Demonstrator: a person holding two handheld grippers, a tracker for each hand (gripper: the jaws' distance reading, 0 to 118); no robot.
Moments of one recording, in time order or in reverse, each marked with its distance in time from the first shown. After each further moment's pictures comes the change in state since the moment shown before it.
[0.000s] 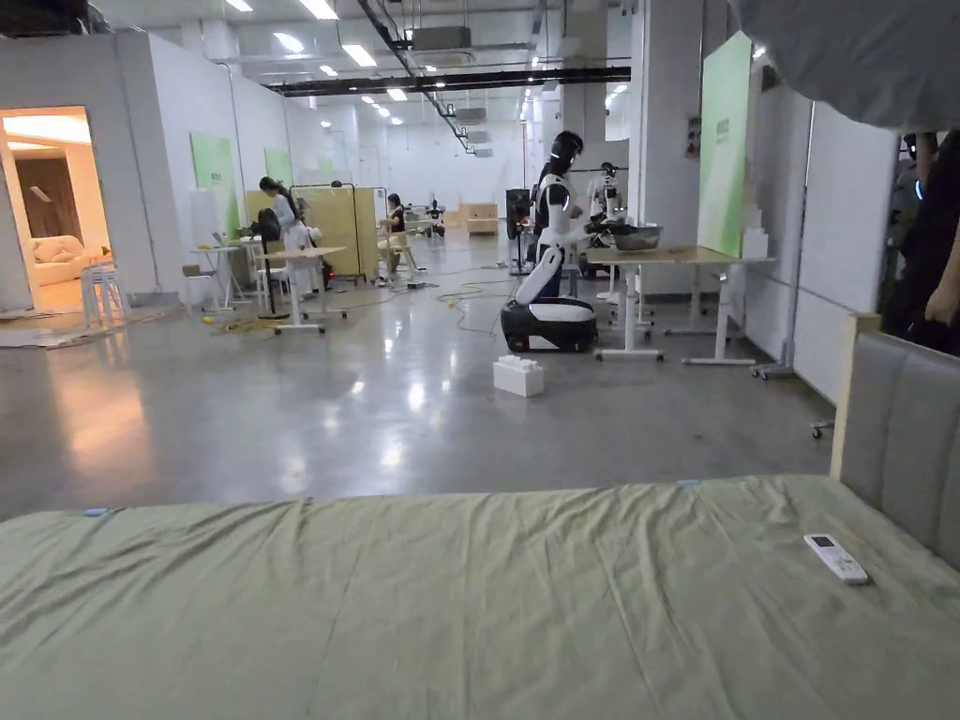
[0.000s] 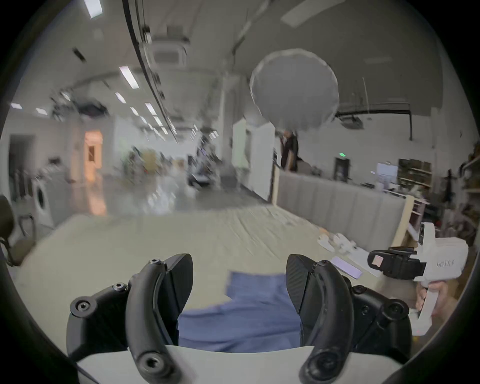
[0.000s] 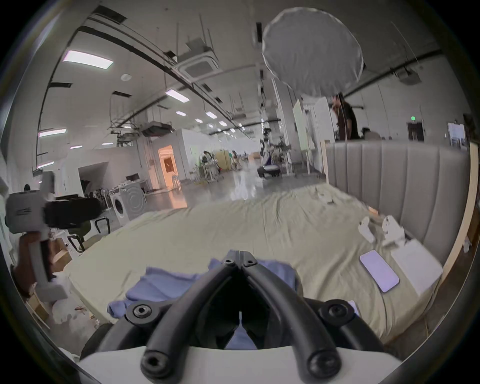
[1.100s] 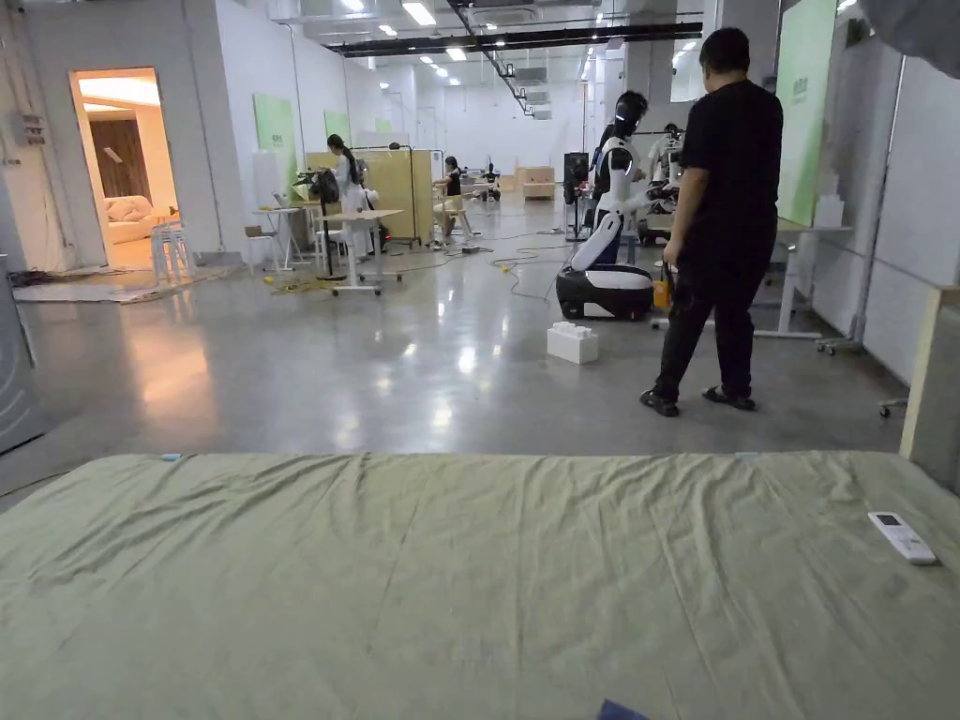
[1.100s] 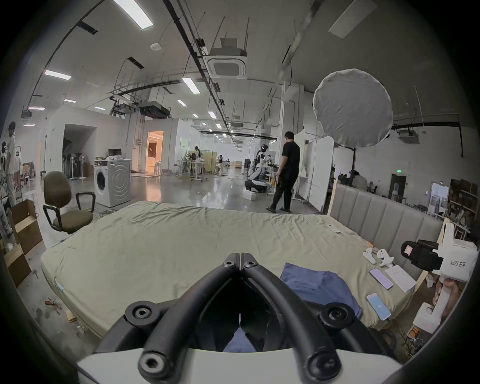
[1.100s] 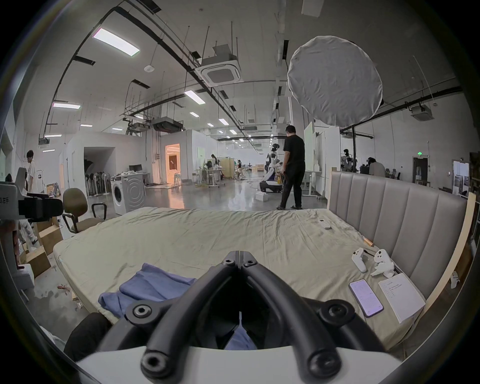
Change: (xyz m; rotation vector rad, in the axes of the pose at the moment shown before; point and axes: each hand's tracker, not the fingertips) left arm -0.025 -0.025 0.081 -0.086 0.294 0.136; right arm -0.025 0.004 0.017 0.029 -0.003 0.154
